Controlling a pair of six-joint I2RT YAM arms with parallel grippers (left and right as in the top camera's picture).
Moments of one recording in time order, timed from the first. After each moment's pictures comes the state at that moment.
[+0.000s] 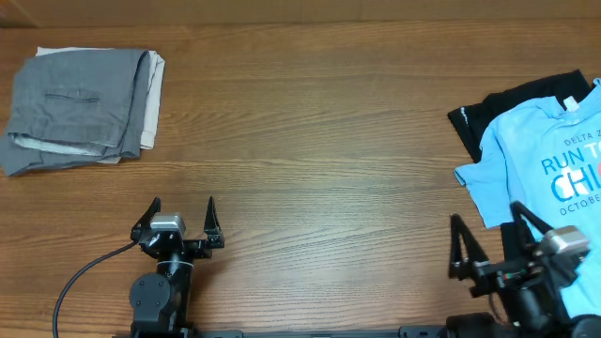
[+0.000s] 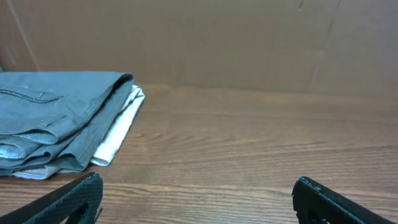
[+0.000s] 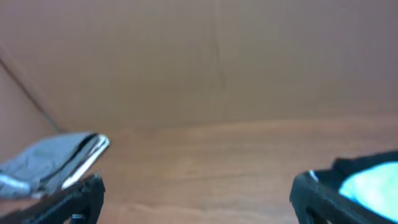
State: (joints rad) left arm -0.05 0.01 0.01 -0.08 -0.03 -0.09; right arm 0.11 0.23 0.87 -0.76 -0.12 0.21
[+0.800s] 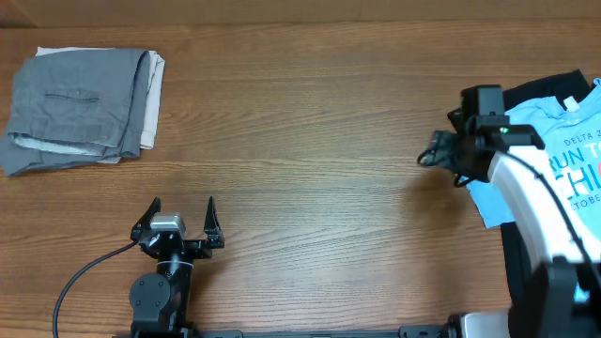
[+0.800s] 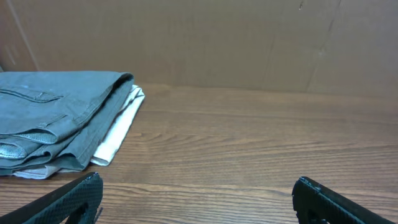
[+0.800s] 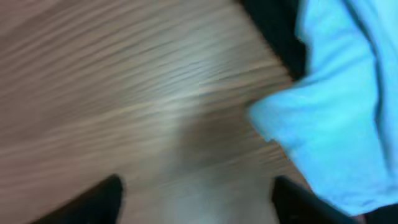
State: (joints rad) left arm -0.05 0.01 0.01 -0.08 -0.03 -0.09; right arm -0.02 1.59 1.15 -0.82 0.08 0.33
